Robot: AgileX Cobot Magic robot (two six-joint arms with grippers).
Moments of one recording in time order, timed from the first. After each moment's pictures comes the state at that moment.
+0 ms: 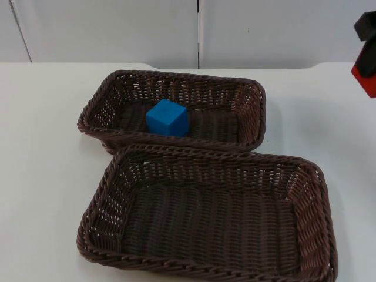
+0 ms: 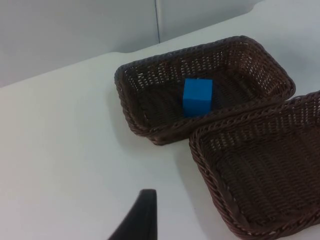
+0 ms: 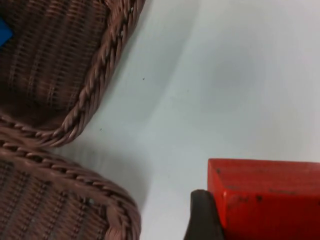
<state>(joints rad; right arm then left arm) 0.30 1.63 -1.22 0.03 0.74 -0.02 -0.42 0.31 -0.59 0.00 0.85 0.05</state>
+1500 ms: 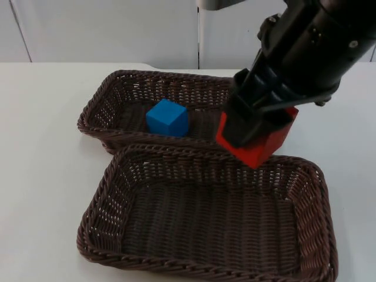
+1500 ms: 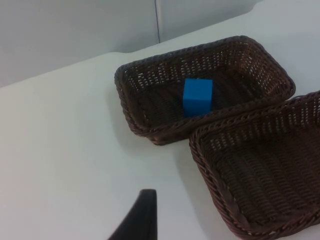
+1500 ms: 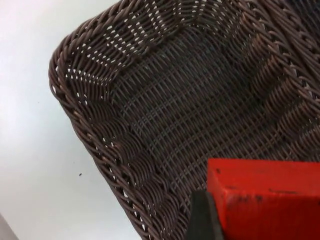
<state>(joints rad) 0.80 1.63 -1.22 0.08 0.79 -0.12 -0.42 0.31 -0.59 0.00 0.85 0.05</state>
